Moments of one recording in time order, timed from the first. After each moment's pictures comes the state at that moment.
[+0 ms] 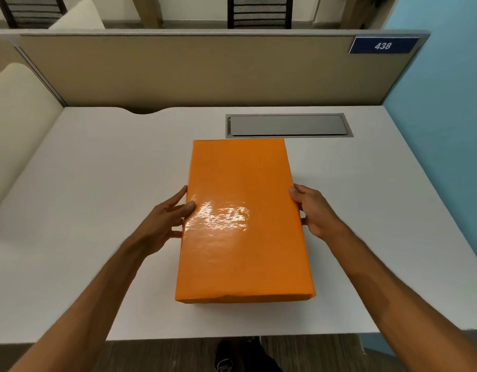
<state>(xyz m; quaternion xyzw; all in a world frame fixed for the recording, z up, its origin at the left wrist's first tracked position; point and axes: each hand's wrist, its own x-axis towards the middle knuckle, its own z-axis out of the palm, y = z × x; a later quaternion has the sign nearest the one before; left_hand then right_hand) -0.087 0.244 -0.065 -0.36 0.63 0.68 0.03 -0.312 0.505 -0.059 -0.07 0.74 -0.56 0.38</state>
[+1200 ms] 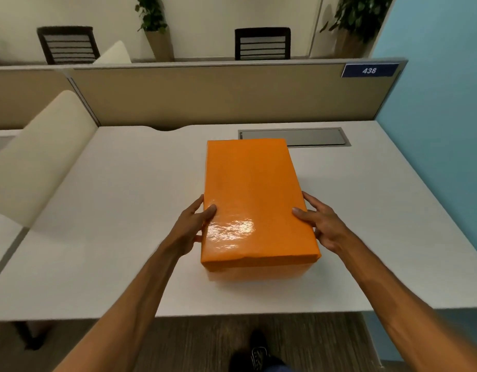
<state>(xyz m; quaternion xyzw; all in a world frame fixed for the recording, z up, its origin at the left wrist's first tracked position) -0.037 0.291 -0.046 -0.38 0.63 0.68 -0.03 -0.237 0.552 -0.057 -0.10 0.68 -0.60 0.40</state>
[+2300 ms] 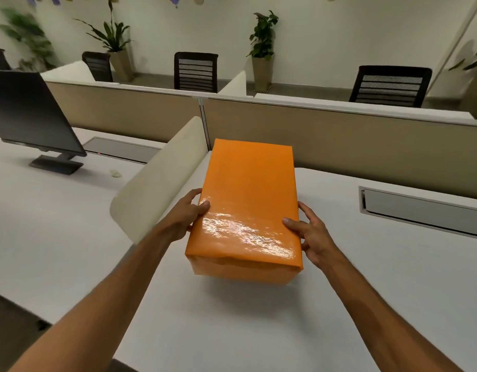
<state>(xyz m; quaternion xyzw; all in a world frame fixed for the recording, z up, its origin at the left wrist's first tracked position) 0.058 -0.046 0.000 -0.48 0.62 0.60 -0.15 -0.181 0.157 -0.048 -0.18 0.62 -0.60 0.46</state>
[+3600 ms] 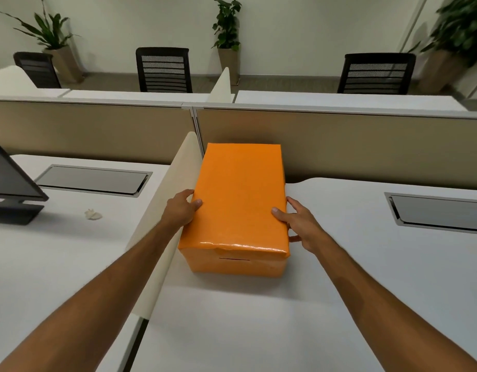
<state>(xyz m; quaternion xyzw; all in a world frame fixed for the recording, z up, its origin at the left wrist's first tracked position) 0.023 -0.280 -0.024 -0.50 0.76 0.41 -0.07 -0.180 -0.061 -0.065 -0.16 0.74 -0.51 0.41</state>
